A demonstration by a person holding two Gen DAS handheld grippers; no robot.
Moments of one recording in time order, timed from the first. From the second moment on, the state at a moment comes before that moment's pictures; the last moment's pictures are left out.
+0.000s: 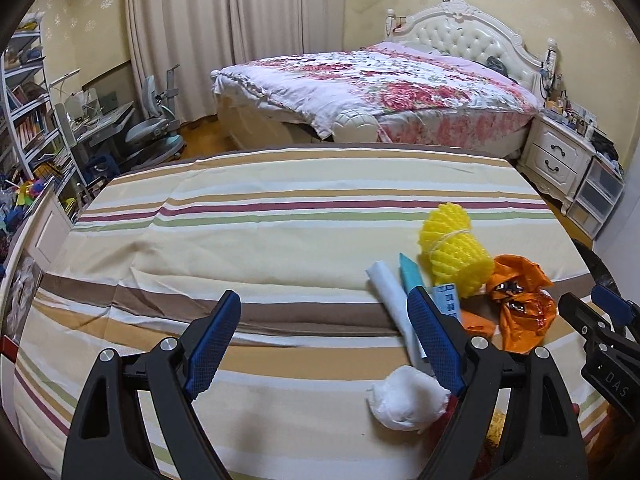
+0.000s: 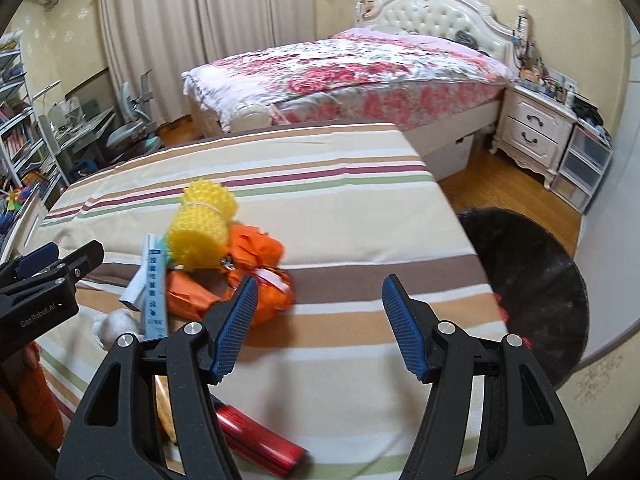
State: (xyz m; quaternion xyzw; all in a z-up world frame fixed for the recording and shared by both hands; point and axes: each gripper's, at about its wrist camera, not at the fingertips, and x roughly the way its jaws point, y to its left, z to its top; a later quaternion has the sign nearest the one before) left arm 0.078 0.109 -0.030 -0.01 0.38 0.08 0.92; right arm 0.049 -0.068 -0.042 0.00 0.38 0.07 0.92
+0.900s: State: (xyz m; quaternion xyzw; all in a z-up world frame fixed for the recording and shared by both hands) left arm 0.115 0.058 -0.035 0.02 0.39 0.02 0.92; right arm 0.075 -0.090 -0.058 0.00 0.41 0.04 0.91
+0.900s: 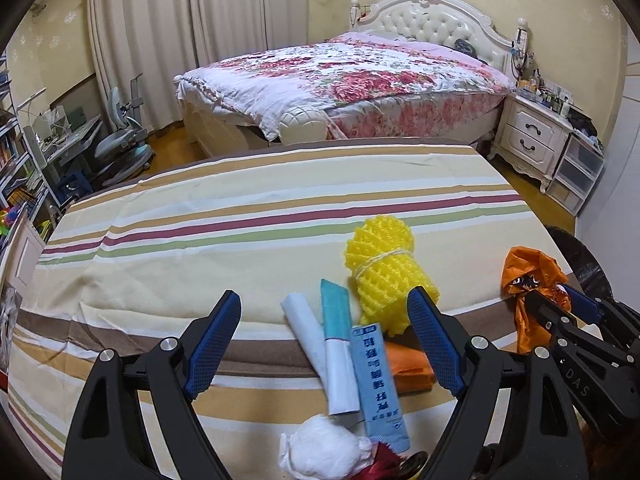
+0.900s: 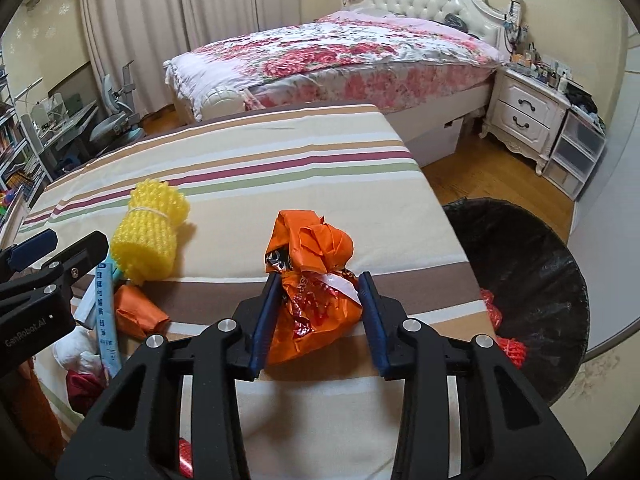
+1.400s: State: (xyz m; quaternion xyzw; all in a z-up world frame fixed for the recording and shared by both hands) left arm 0.152 0.031 -0.052 0.04 0.43 -0.02 0.90; right arm 0.083 -0.112 -0.062 0.02 0.41 0.04 0.91
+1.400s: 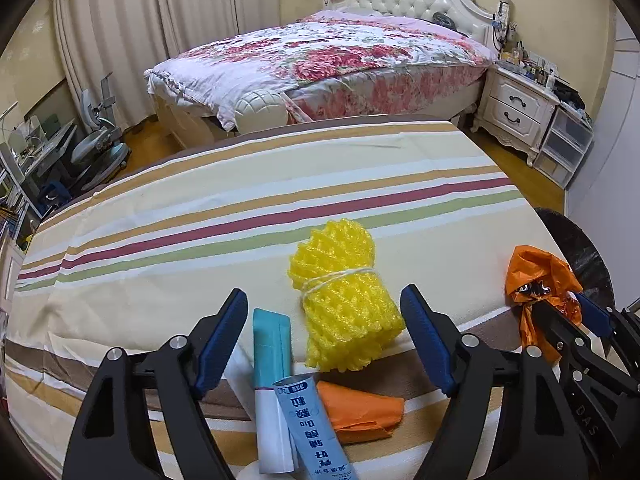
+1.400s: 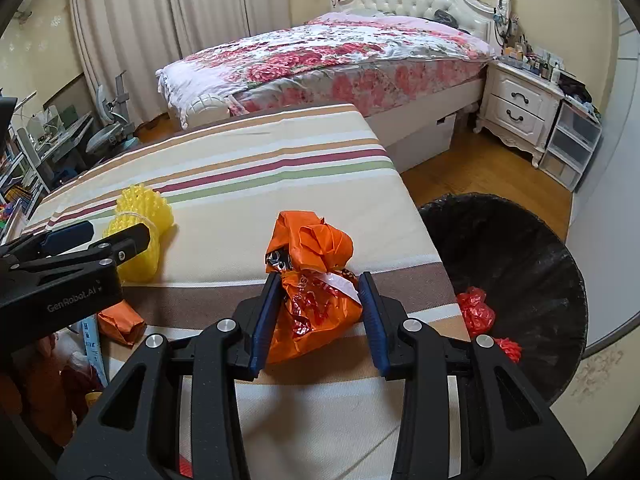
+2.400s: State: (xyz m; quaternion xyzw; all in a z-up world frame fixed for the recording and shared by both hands) left arm 0.106 0.010 -0.001 0.03 0.35 -0.07 0.93; right arm 0.050 -0.153 -0.027 0.03 0.36 -0.01 0.93
